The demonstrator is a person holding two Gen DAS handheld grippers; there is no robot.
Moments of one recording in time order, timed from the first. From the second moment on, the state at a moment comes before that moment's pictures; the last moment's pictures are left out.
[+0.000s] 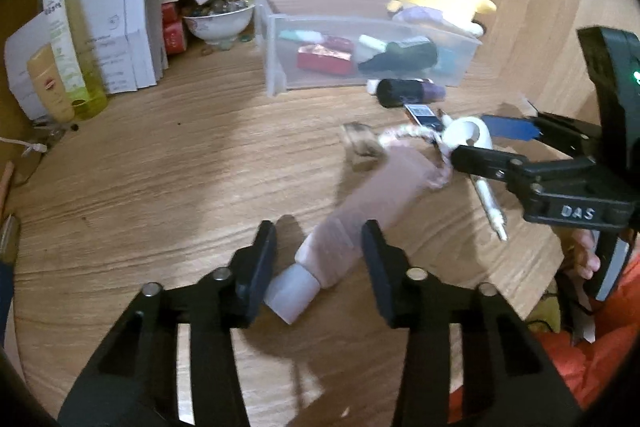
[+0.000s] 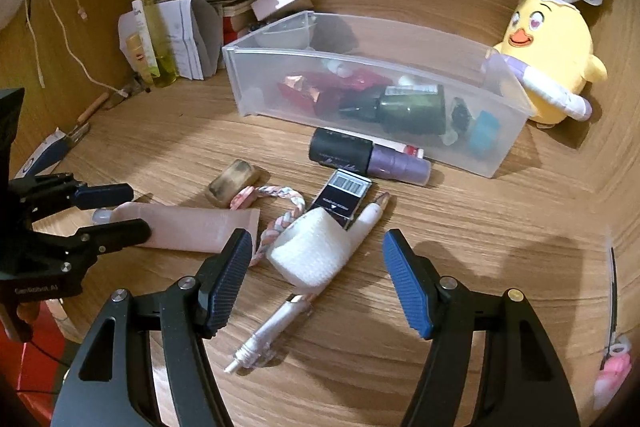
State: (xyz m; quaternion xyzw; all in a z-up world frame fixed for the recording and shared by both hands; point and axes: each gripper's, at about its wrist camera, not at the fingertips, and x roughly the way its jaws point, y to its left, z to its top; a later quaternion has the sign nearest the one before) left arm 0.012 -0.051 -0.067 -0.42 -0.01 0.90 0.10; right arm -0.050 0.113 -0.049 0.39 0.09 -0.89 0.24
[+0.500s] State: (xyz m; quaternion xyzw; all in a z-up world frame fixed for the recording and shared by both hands) left arm 0.019 -0.032 -0.068 -0.42 0.01 0.90 0.12; right arm -0.052 0.105 -0.053 0.39 0.10 -0.88 0.24
